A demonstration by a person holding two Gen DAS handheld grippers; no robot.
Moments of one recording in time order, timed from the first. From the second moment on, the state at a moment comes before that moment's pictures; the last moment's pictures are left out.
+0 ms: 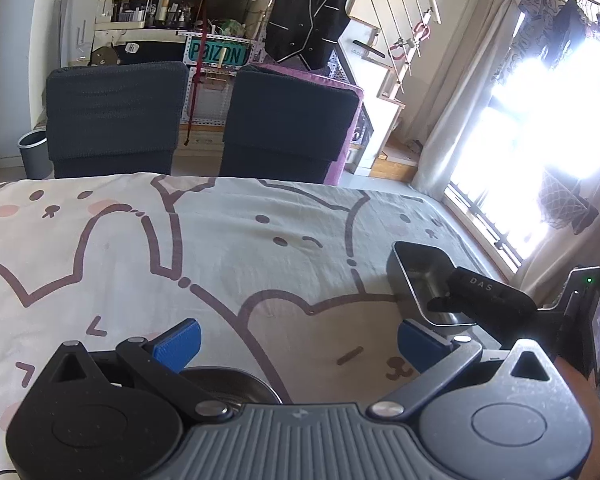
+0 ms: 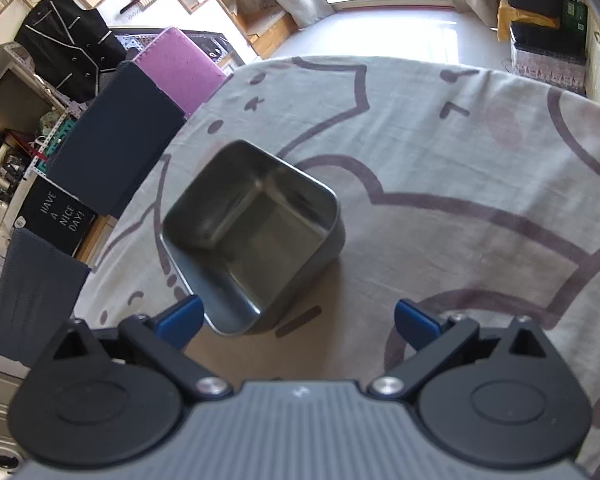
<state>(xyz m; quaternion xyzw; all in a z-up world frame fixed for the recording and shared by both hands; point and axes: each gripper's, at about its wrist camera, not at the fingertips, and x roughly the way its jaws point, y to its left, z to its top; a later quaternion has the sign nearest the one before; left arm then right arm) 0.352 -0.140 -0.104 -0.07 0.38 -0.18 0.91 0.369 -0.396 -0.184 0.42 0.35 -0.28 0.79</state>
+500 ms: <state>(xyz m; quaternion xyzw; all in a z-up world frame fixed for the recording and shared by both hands) 0.350 -0.154 -0.102 -0.09 0.37 -0.19 0.90 0.384 -0.396 -0.198 0.37 0.38 -0.28 0.80</state>
